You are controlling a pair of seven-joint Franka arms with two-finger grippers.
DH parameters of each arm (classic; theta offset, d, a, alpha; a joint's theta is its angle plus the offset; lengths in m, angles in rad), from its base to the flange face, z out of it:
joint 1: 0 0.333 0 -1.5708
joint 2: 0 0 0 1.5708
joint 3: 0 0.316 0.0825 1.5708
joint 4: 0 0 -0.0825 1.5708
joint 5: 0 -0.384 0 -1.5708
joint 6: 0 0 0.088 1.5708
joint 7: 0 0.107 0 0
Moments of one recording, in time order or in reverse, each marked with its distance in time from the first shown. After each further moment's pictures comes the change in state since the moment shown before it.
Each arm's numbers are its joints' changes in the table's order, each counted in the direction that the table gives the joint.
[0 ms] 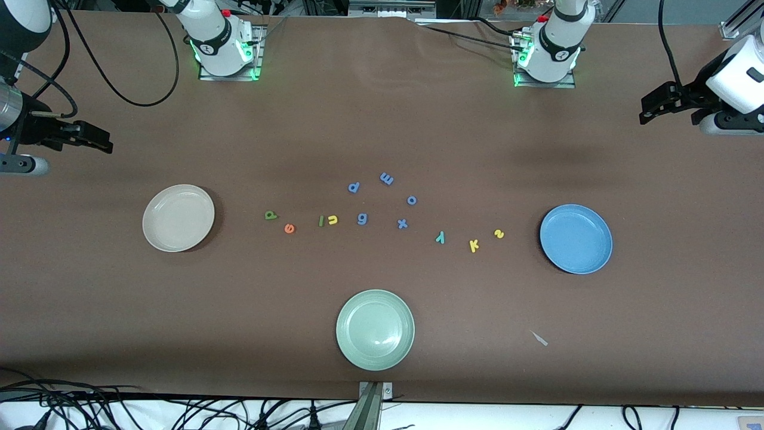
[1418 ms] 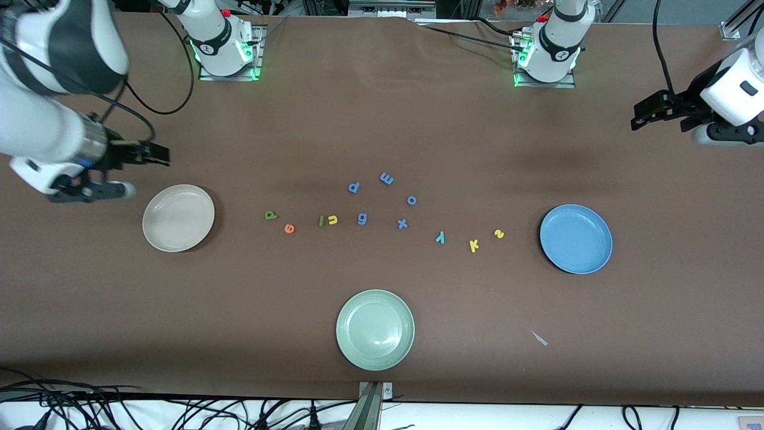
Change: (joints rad) left arm 0.004 0.047 -0.008 0.012 0.044 0.001 0.000; right arm 0.122 0.146 0.043 -0.007 -0.023 0.049 0.054
